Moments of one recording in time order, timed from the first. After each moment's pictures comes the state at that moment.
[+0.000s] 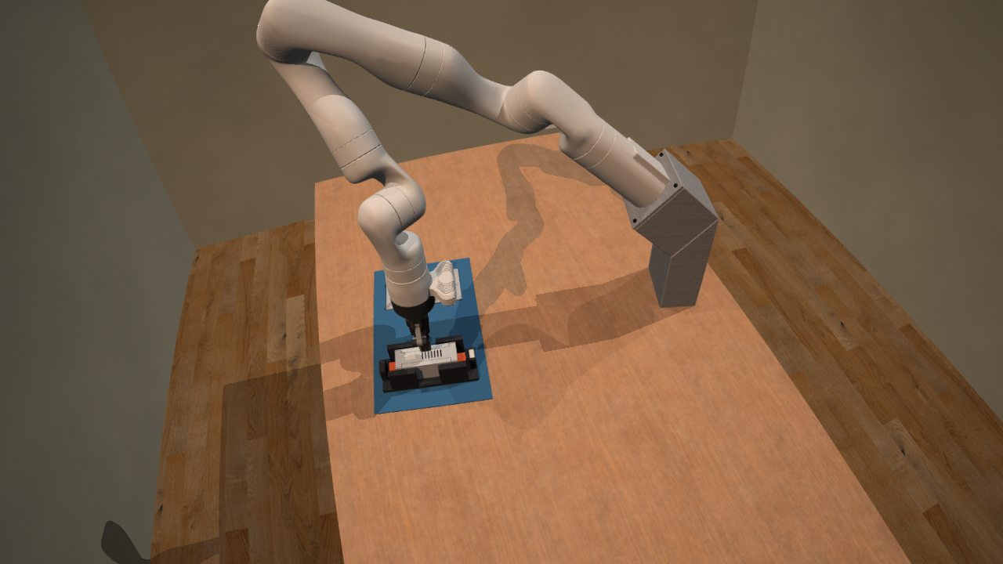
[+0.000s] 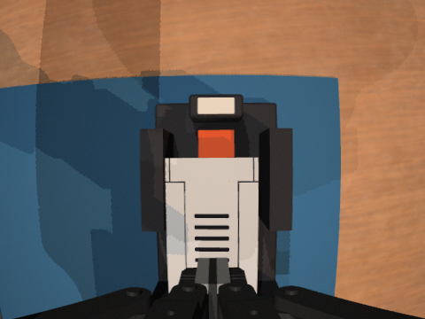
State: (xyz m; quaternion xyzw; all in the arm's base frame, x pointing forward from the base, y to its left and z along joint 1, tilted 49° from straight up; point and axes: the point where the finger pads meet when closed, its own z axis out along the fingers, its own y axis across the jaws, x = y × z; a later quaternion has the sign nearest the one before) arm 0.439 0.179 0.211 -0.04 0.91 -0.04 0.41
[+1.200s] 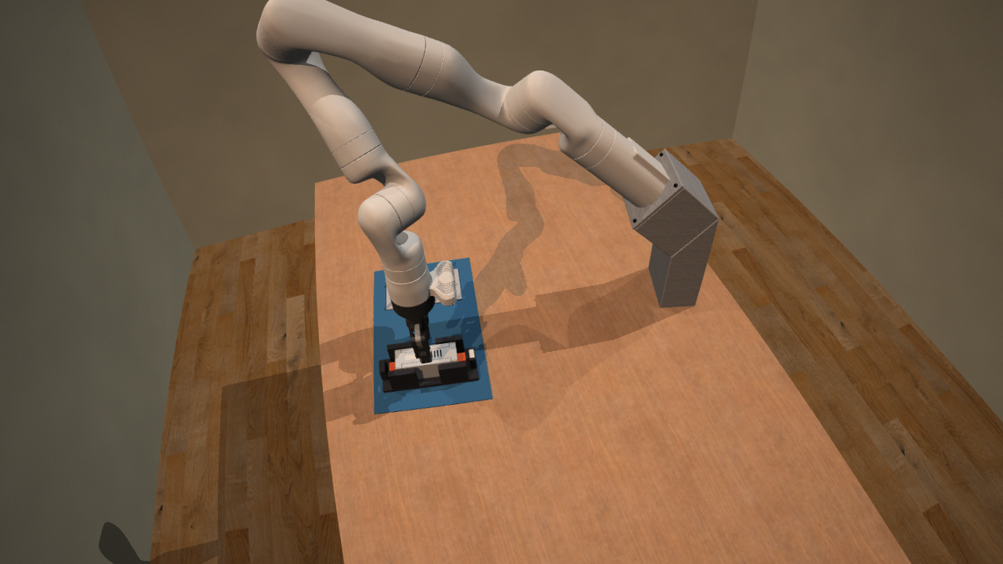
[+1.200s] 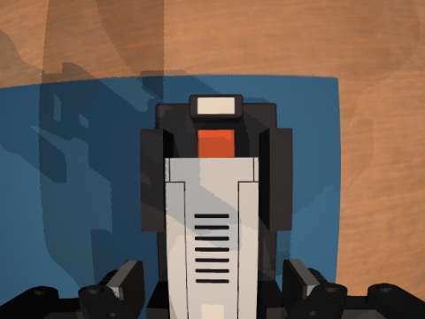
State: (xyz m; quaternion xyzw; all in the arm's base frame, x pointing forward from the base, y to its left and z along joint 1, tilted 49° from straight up) arm 0.439 0.179 0.211 -0.04 0.91 -0.04 0.41
